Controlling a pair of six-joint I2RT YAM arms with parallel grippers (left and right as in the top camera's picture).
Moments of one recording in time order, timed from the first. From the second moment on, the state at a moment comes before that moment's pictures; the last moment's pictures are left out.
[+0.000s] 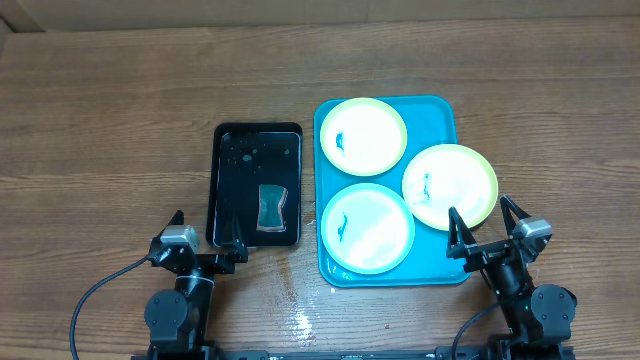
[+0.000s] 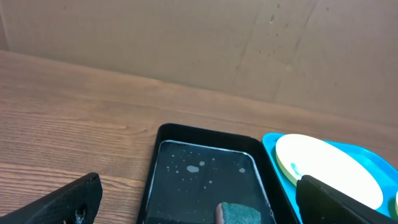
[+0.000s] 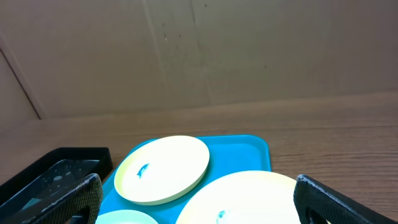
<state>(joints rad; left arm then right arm) 0.02 0.02 0.01 -0.07 0.07 -0.24 0.01 0.01 0.02 -0.01 -0.25 0.20</state>
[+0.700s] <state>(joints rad) 0.02 0.02 0.05 0.05 0.19 -0.31 0.01 0.01 0.03 -0.02 -0.36 0.20</state>
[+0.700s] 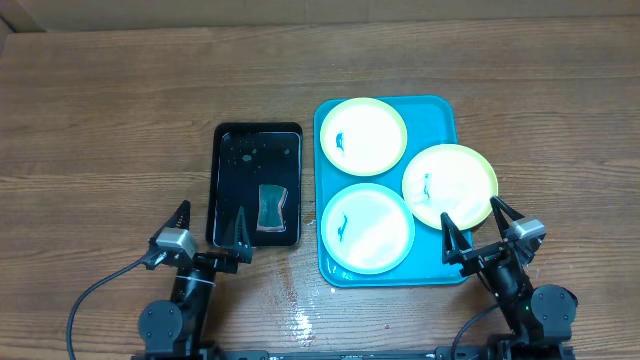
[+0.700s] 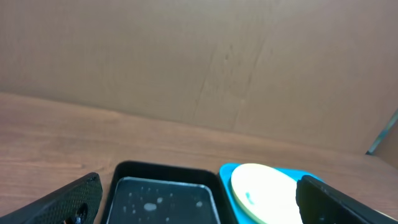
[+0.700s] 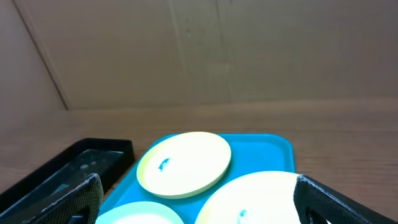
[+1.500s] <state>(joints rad) 0.02 1.31 1.50 -1.20 0.34 -0.27 0.01 1.02 1.24 -1.05 -0.39 0.20</state>
